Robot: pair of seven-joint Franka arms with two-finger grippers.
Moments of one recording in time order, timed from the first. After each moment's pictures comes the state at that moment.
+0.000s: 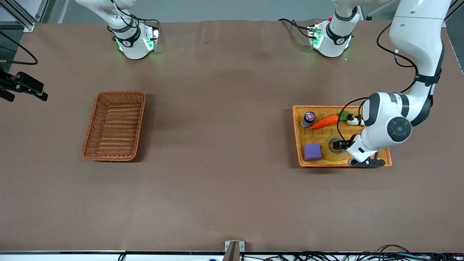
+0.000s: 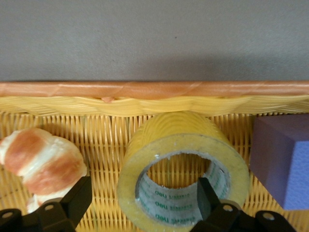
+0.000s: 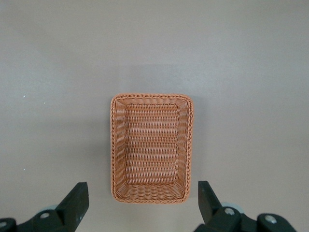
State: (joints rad) left arm -0.03 0.48 -0.07 -1.94 0.05 2.31 -0.10; right arm -0.10 0.00 0.04 -1.52 0.01 1.54 -0.06
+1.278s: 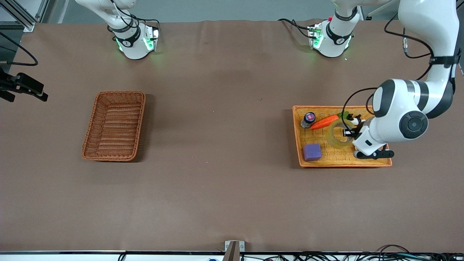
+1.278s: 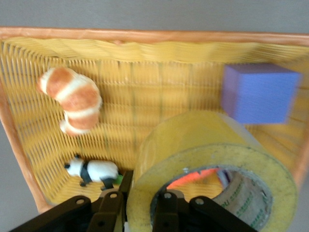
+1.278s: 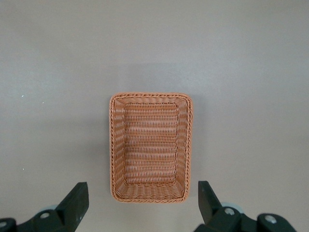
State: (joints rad) left arm -0.03 0.33 -0.15 -1.80 0.05 1.87 -0.22; right arm -0.10 0.01 0.03 -1.52 0.01 1.54 -0.06
